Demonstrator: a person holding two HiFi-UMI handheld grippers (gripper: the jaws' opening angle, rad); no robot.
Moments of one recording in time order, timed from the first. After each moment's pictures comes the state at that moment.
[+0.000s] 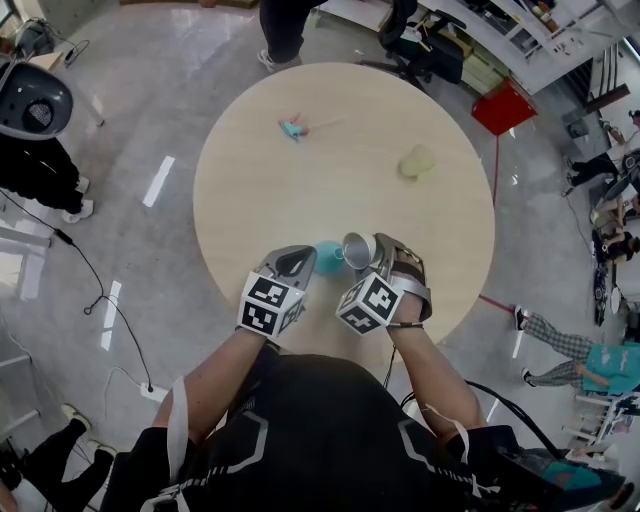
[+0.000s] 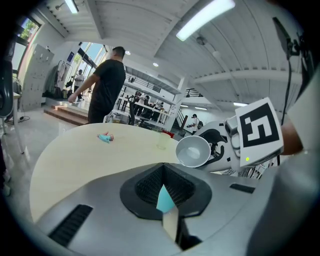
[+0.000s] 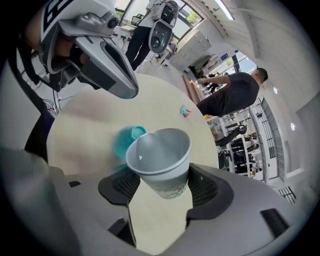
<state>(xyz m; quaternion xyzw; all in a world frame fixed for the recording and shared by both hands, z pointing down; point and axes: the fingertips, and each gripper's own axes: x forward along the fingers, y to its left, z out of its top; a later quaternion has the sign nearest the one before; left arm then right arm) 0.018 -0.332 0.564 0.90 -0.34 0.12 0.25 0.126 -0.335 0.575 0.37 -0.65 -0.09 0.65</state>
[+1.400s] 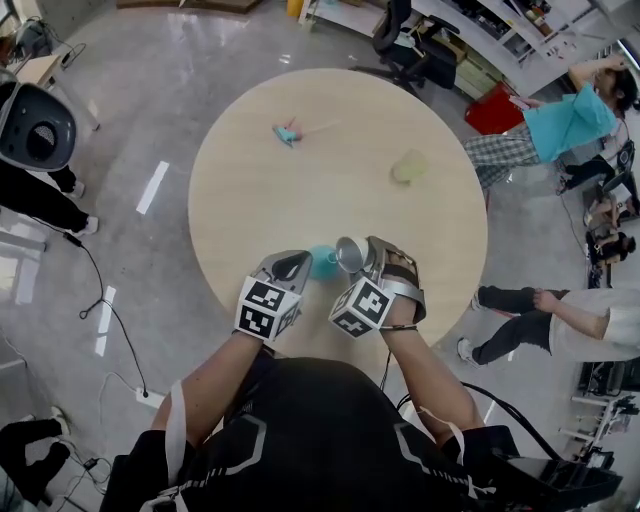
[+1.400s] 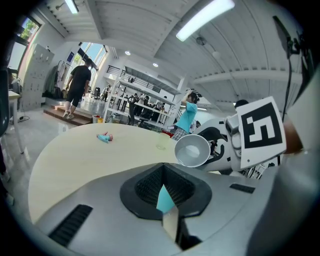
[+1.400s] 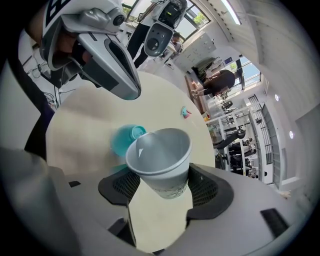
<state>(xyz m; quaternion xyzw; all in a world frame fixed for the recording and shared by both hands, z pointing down) 0.022 -0.330 0.564 0.90 -0.34 0.12 0.25 0.127 -0.335 0.572 0.36 -0.64 -0.11 0.67</state>
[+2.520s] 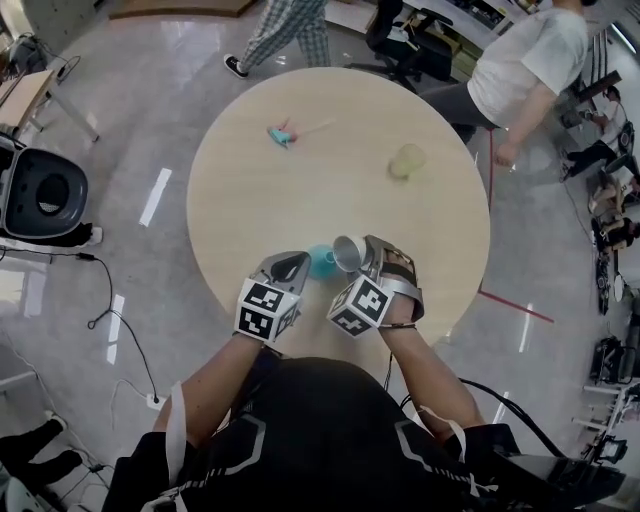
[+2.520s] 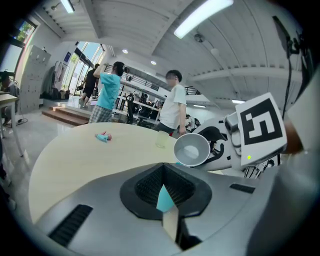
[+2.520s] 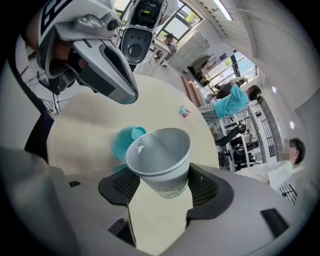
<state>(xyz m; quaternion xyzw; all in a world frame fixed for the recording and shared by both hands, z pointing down) 0.024 -0.331 0.569 0.90 -0.33 0.13 0.24 0.125 -0.334 0.578 0.38 -0.65 -0.09 0.65</state>
